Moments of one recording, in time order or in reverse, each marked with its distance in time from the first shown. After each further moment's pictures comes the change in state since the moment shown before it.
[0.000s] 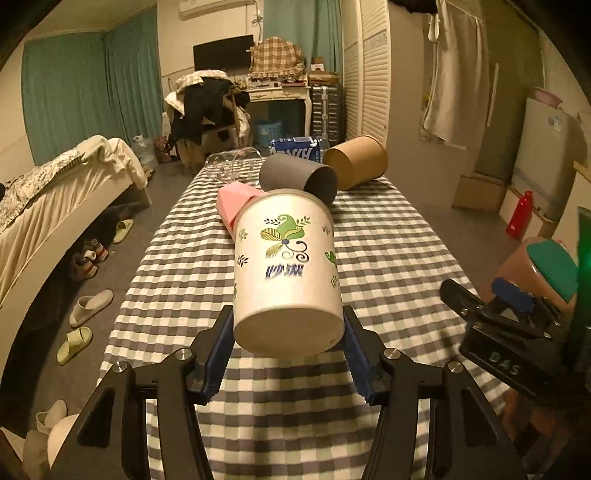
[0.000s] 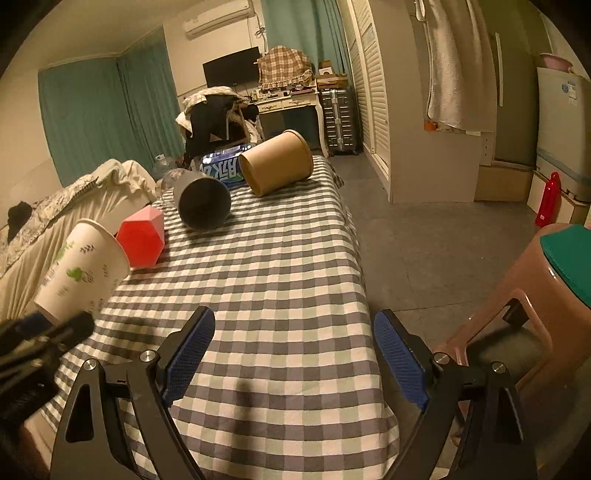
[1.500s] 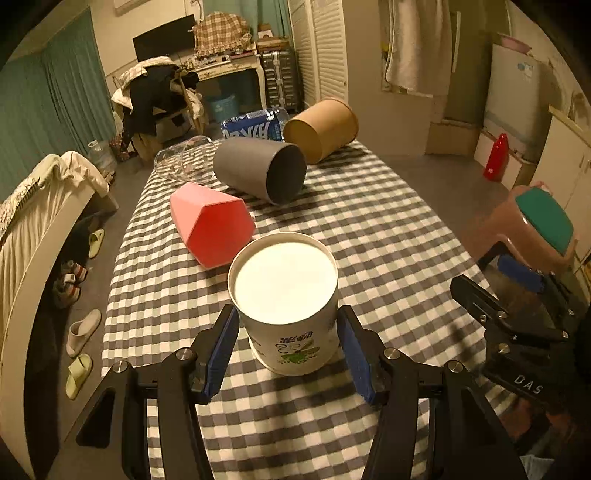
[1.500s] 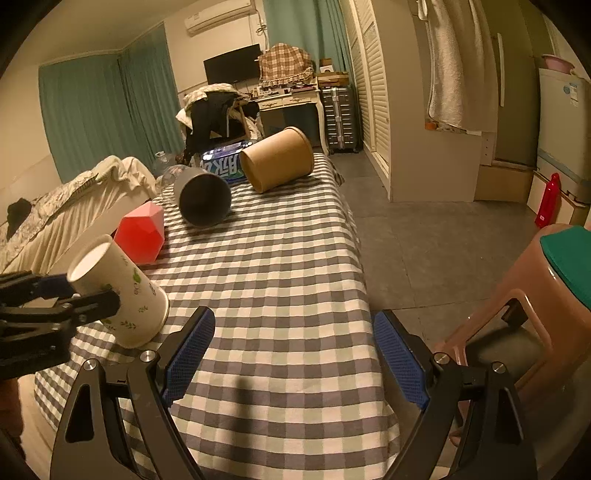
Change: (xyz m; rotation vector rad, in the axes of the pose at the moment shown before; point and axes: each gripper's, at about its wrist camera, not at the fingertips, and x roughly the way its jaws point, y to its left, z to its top) left arm 0.041 -0.010 0.030 0.171 0.133 -0.088; right arm 0.000 -0.006 0.001 0.020 0.006 0.003
